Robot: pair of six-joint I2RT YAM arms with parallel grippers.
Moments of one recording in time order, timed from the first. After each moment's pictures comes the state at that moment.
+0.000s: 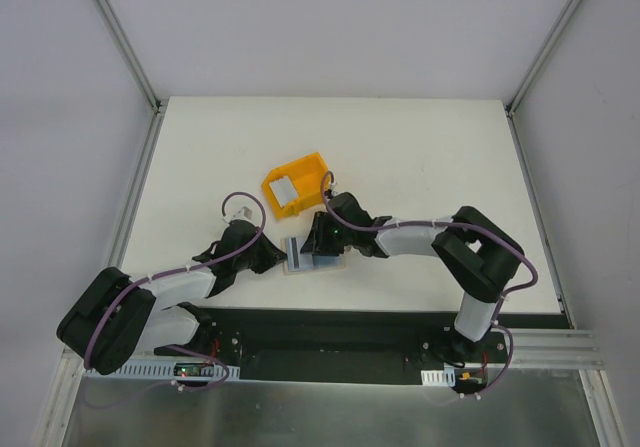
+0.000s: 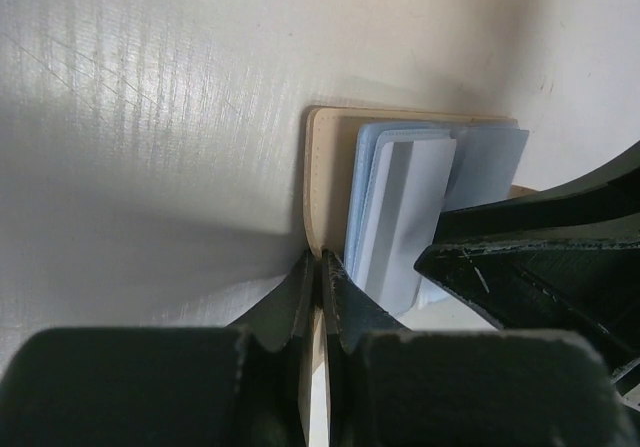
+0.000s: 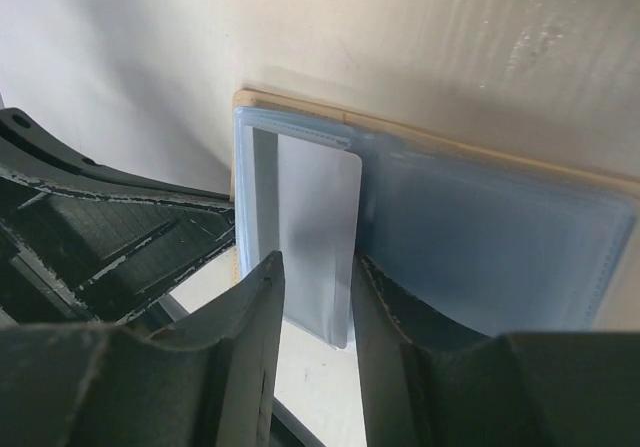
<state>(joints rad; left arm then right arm) -0.55 1.18 0.24 0.22 0.10 -1.08 0.88 1.78 0.87 0.14 -0.21 0.91</state>
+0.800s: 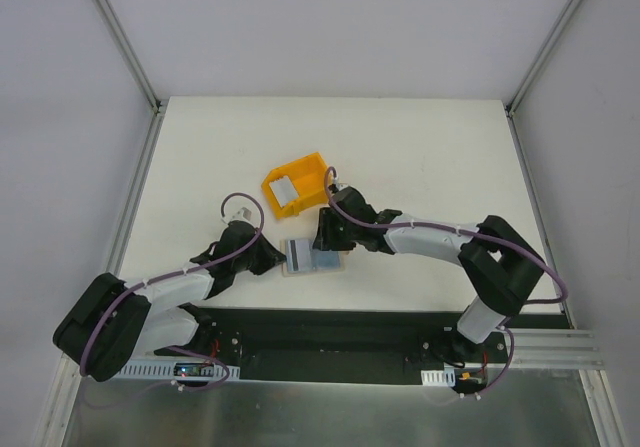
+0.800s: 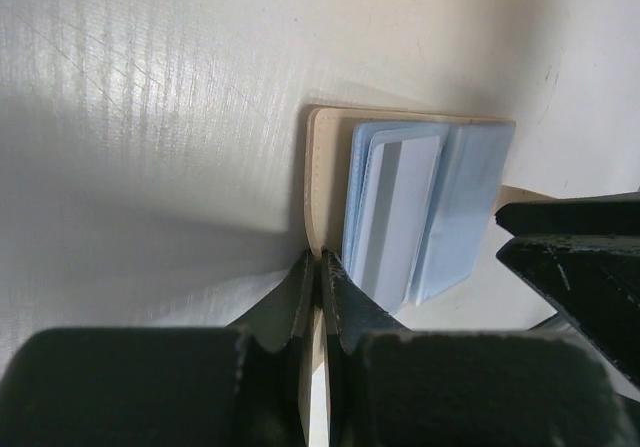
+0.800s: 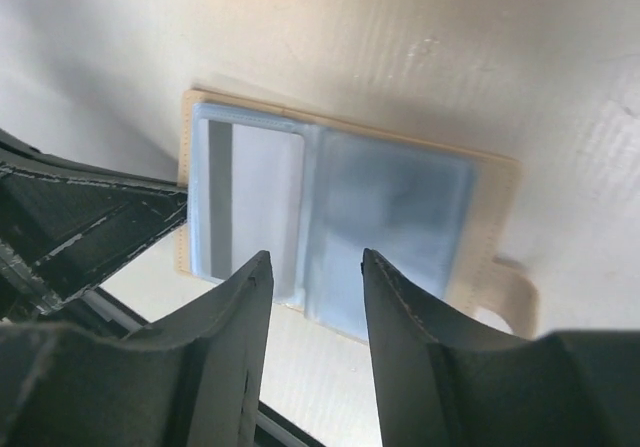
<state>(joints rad) -0.55 1.15 0.24 0.18 0.10 -1.07 0.89 1.67 0.94 -0.12 -0.07 0.74</state>
